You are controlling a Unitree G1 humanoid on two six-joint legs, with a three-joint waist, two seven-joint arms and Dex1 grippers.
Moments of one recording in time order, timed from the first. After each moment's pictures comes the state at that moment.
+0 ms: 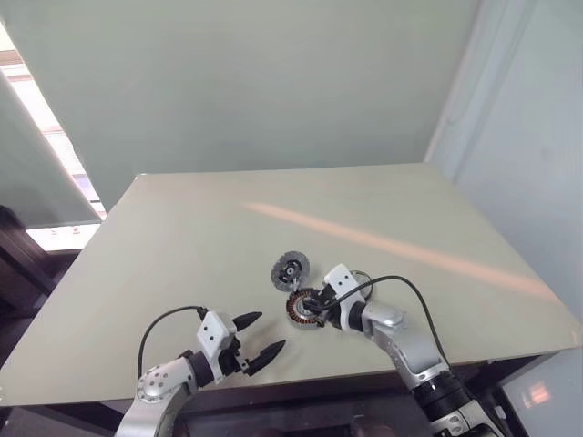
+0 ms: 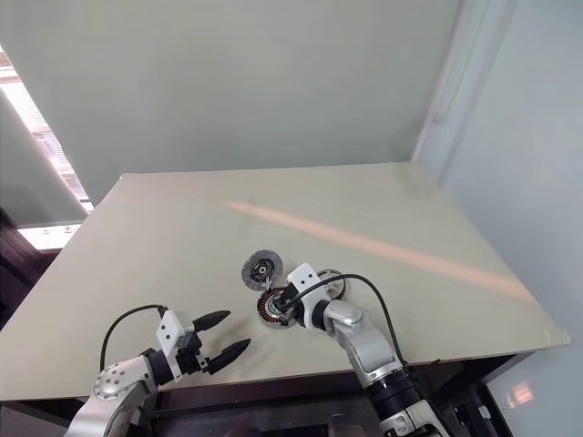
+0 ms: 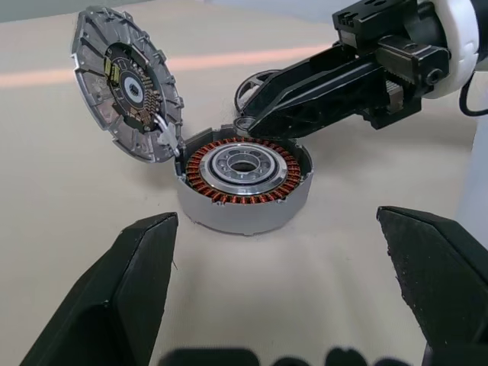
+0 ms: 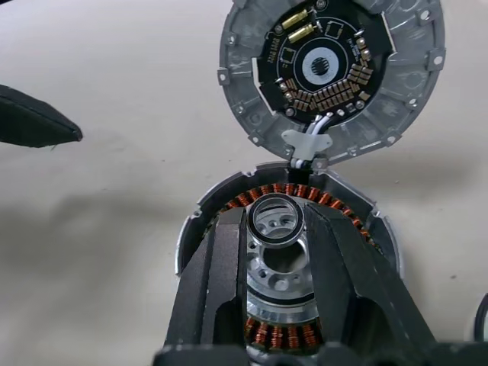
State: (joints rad) left arm 0.19 0.44 -0.03 -0.02 -0.33 -0.01 -0.85; right arm -0.31 -0.09 0.33 0.17 0.11 0.36 0.55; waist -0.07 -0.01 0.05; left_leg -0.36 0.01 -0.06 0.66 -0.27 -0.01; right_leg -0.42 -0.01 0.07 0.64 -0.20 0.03
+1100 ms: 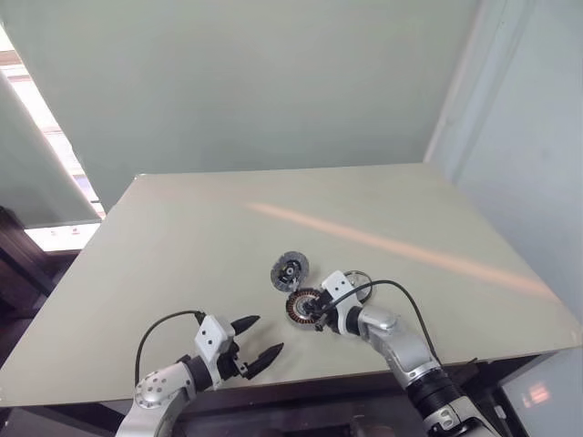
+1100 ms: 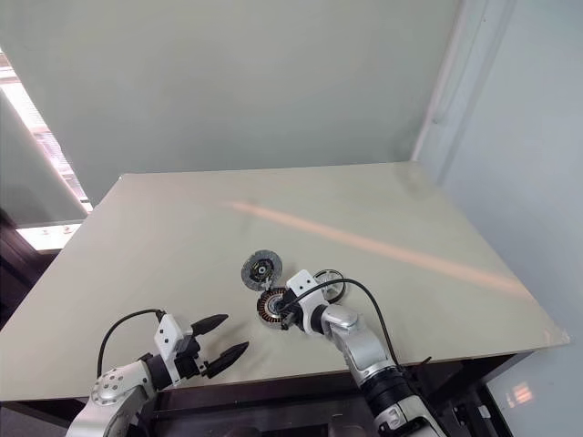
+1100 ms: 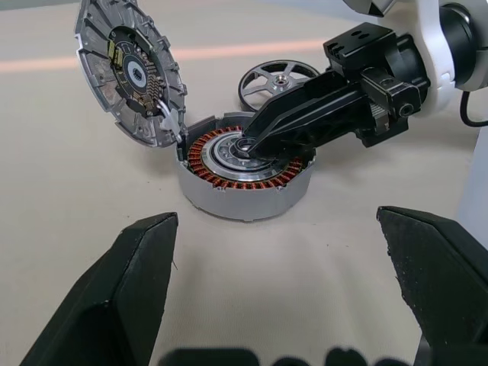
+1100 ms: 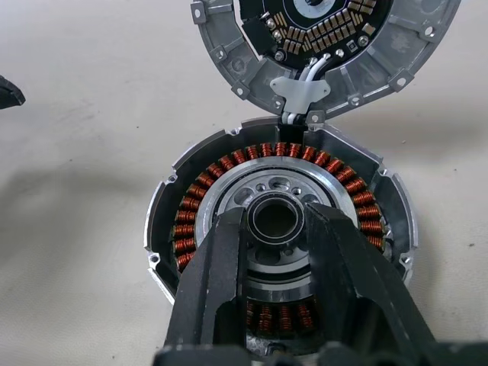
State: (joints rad) left arm 0.22 0.44 -0.03 -0.03 -0.33 -0.01 -0.84; right arm -0.33 -0.06 0.33 0.31 0.07 0.30 0.55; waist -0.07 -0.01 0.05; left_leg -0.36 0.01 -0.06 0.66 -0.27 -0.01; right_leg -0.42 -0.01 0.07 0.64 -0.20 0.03
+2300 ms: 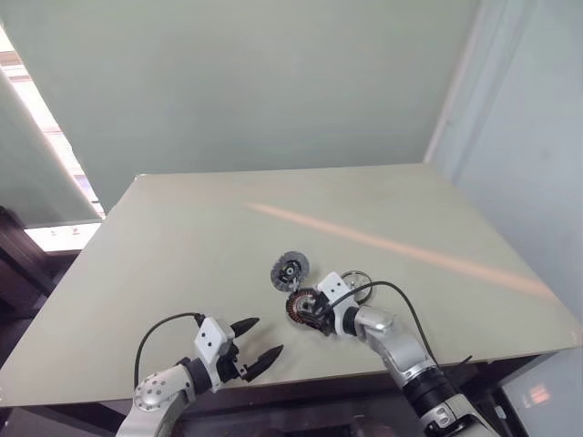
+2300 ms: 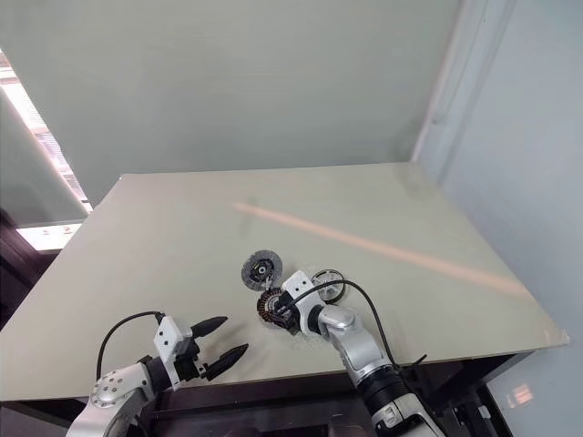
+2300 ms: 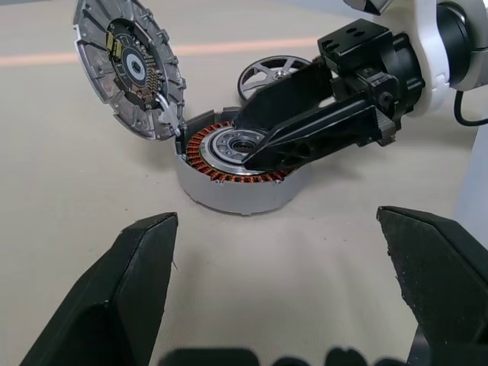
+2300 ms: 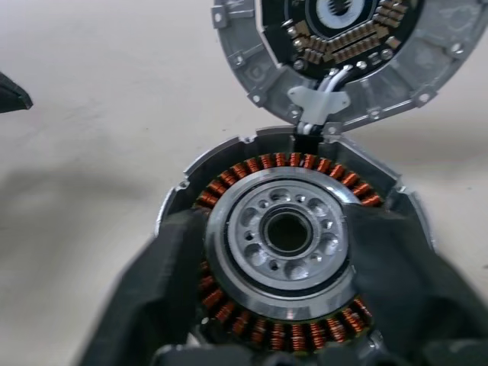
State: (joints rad) left arm 0.22 0.44 -0.03 -0.03 -0.33 -0.01 -0.84; right arm -0.34 -0.06 0.34 0.35 0.03 0.27 0.57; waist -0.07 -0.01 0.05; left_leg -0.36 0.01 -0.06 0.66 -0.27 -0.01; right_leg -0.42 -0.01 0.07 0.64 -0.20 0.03
